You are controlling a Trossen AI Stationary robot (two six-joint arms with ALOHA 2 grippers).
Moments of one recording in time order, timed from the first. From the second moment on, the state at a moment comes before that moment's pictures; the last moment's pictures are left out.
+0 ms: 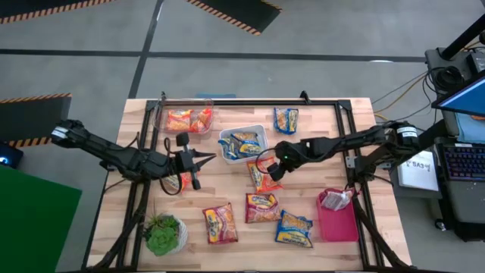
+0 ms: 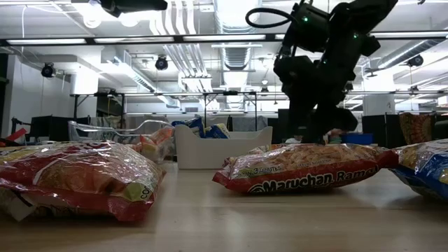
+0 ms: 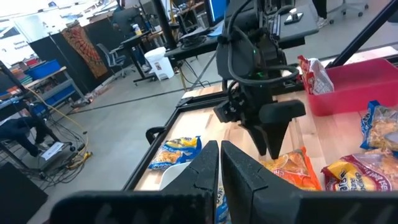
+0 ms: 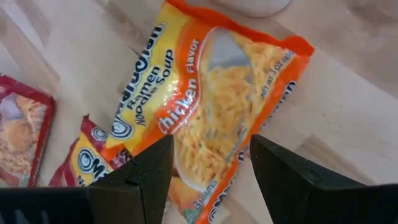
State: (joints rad) left arm -0.34 0.97 0.66 0.15 -0.69 0.23; right arm -0.07 1.50 0.81 -0.29 -0.10 0.89
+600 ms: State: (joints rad) left arm -0.34 0.97 0.66 0.19 -0.69 0.17; right arm -0.04 1.50 0.64 0.01 0.00 0.97
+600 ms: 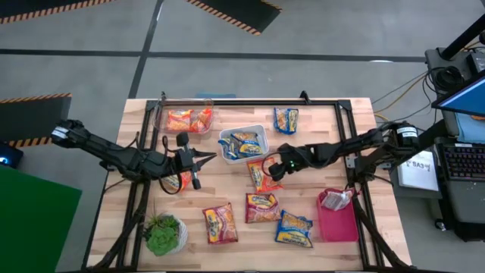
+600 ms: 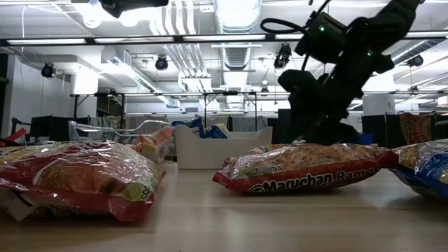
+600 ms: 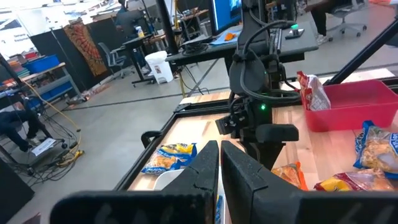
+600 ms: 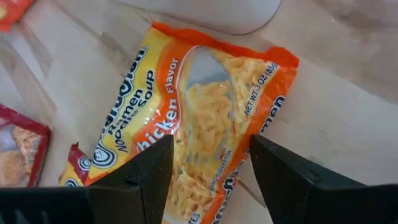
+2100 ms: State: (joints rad) left arm -0.34 1.18 0.66 0.42 -0.66 -0.08; right arm 0.01 1.62 0.65 0.40 -0.01 0.62
